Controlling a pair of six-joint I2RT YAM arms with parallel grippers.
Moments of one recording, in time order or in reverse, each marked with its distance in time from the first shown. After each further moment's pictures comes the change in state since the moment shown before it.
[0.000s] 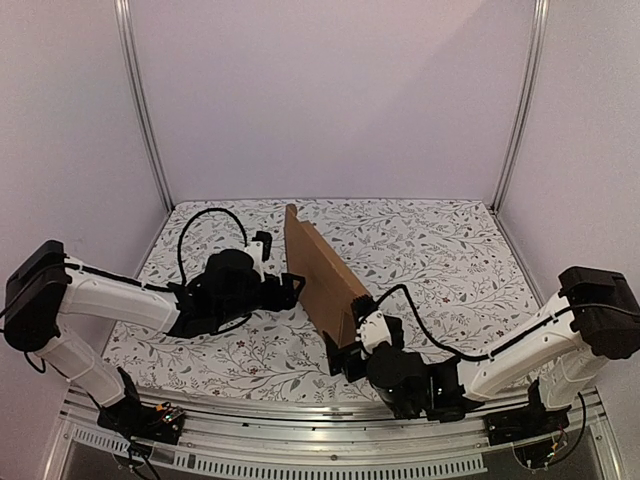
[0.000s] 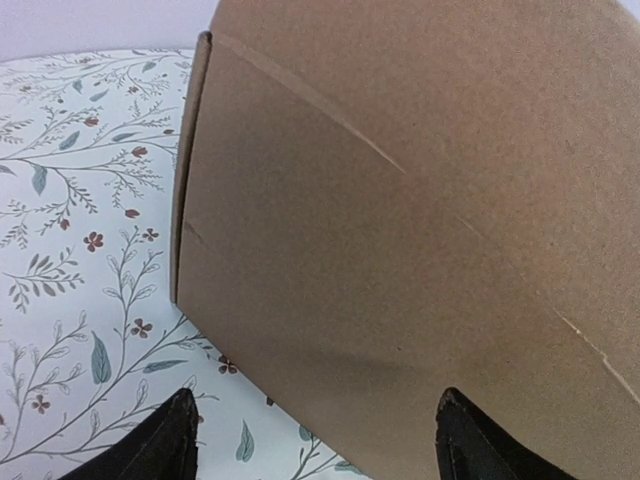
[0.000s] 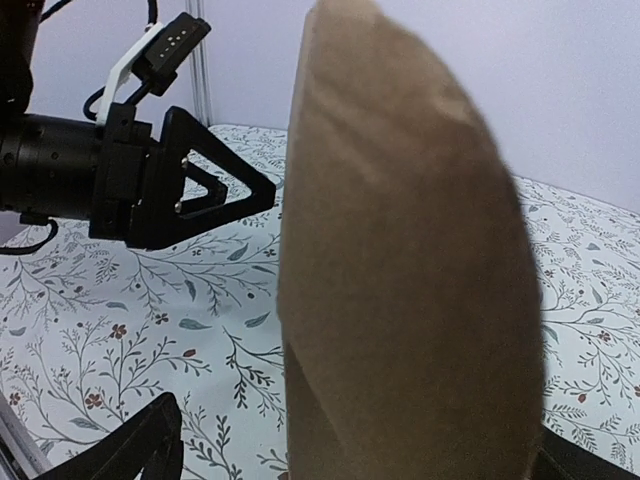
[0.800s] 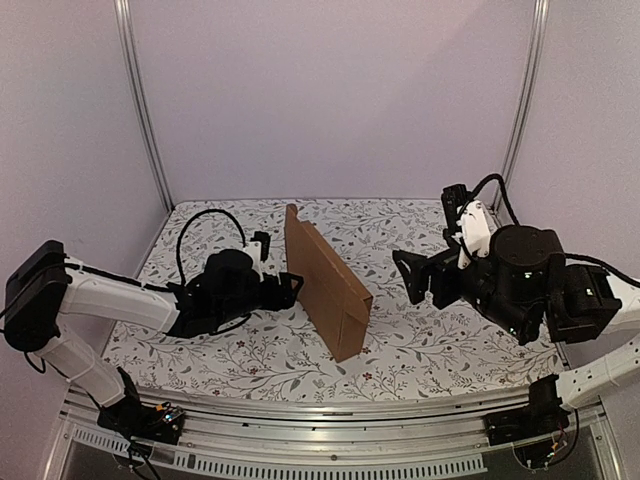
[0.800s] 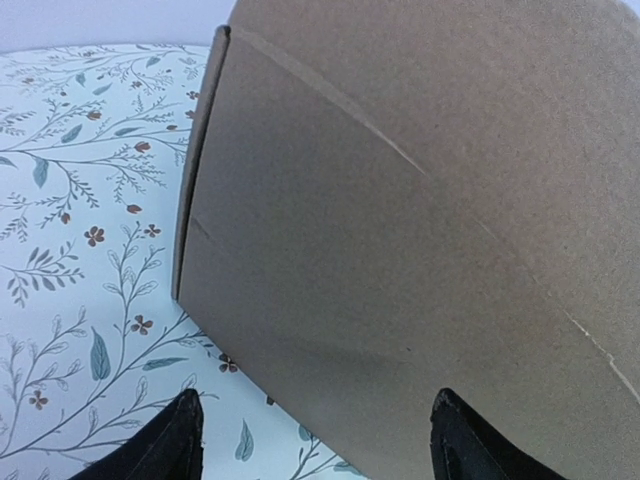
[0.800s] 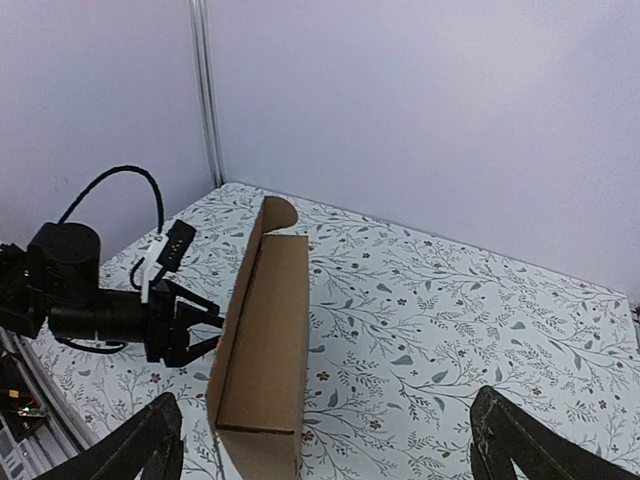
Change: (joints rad) left arm 0.007 0.004 -0.005 0.010 0.005 -0.023; right arm -0.037 -0.696 0.292 -0.929 -0.132 -0.060
